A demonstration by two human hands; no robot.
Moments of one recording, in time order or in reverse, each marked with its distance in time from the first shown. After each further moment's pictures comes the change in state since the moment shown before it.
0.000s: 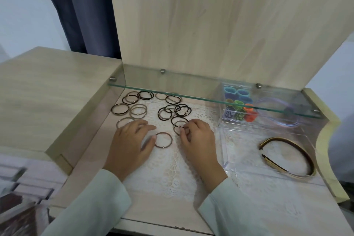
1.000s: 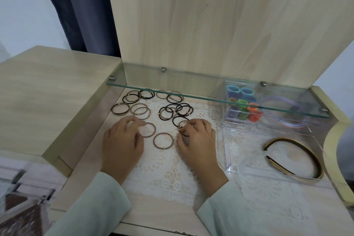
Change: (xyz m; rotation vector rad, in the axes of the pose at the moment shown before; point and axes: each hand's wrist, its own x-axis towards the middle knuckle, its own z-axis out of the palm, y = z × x) left_hand -0.003 0.001 -0.005 0.062 0.159 -0.175; right_hand -0.005 -0.002 0.003 -0.068 0.031 -0.081
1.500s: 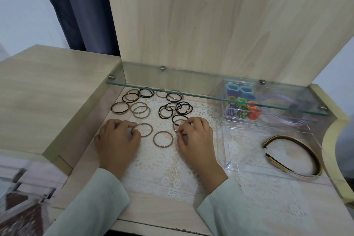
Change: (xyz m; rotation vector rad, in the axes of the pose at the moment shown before) left_hand 0.003 -0.003 0.000 -0.022 -0.041 -0.347; right_hand 0.000 -0.002 -0.002 0.044 -0.039 -0.028
